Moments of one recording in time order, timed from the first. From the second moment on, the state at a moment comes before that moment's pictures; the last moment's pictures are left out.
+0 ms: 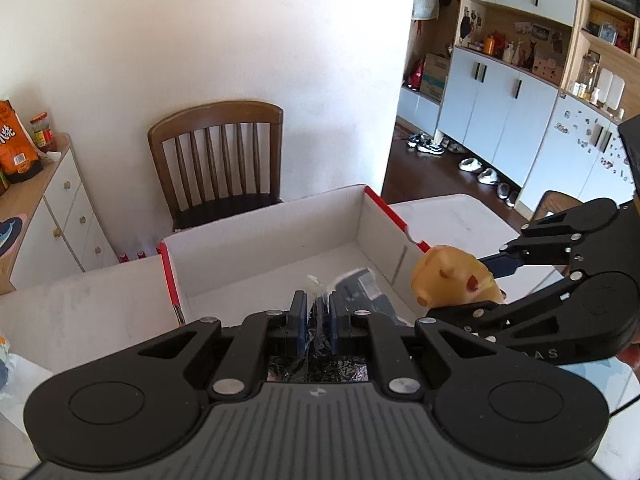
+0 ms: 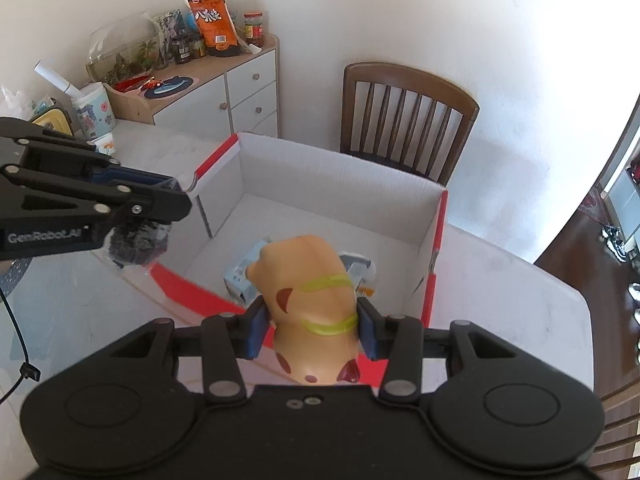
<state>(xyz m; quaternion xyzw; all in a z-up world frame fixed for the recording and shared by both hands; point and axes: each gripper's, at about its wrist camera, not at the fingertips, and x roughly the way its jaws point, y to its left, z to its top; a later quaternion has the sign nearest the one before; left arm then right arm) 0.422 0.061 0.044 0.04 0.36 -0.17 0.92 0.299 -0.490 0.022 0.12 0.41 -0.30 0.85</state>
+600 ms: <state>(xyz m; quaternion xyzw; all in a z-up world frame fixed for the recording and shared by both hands) 0.494 0.060 -0.013 0.06 0.41 -0.13 0.90 0.335 -0.531 -0.014 0.15 0.43 -0.30 0.84</state>
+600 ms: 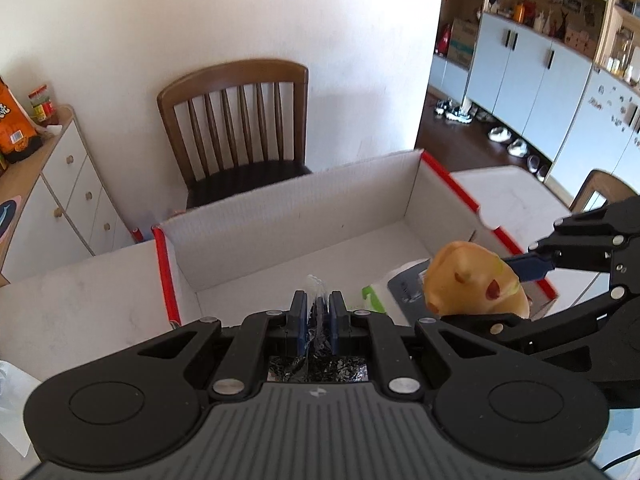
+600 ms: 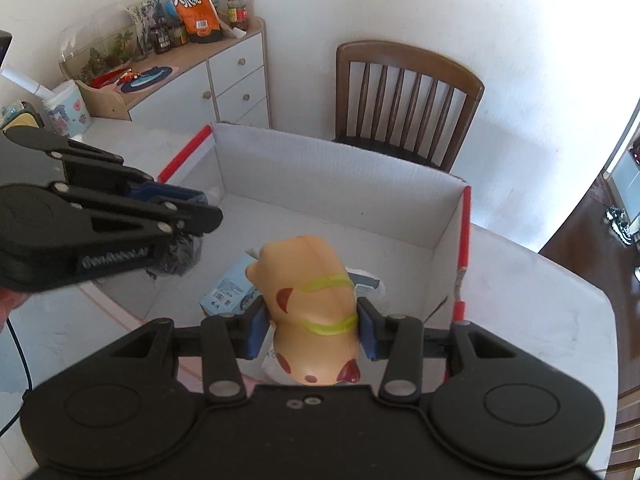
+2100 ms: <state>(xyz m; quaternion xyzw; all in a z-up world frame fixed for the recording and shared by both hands) 0.543 0.063 -0.087 0.05 0.52 -0.11 0.84 0.351 -0.567 -0.078 0.21 0.49 -0.29 0.80</state>
